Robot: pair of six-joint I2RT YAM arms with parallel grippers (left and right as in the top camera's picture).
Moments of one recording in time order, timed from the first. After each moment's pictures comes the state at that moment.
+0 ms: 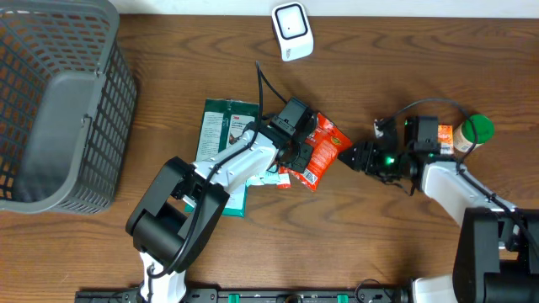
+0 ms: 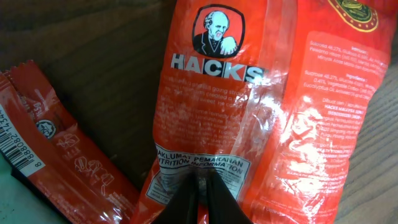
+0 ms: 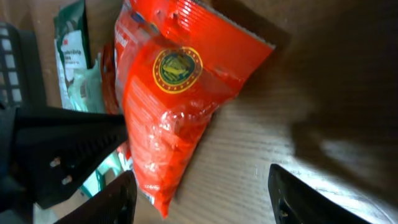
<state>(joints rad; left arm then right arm) -0.65 1.98 1.25 -0.47 0.17 -0.20 -0.01 1.62 0.72 -0.23 -0.68 0.36</state>
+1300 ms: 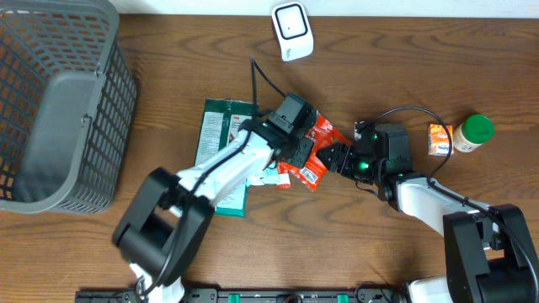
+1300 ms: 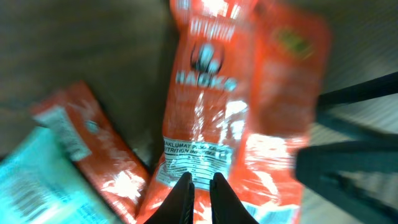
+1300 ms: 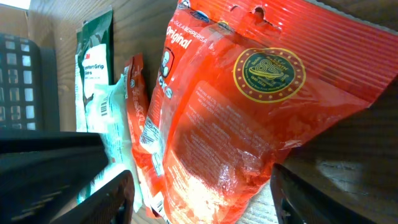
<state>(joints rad) -0.65 1.89 1.26 -0.49 0.15 -0.20 0.19 1.62 0.58 0.17 -0.56 0.64</state>
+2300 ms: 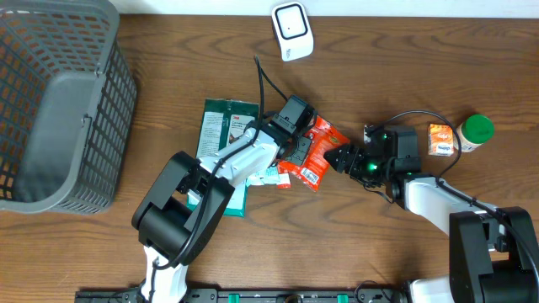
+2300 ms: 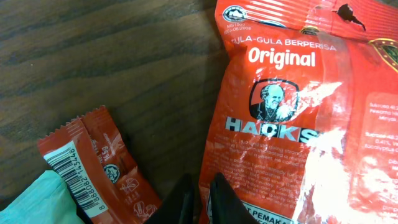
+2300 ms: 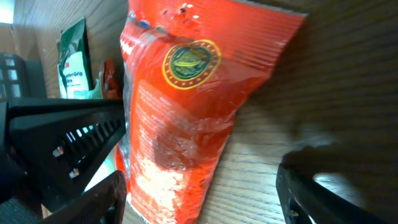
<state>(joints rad) -0.64 2.02 1.27 -0.40 0.05 -0.20 0.11 1.61 0.58 0.08 -0.57 0.63</state>
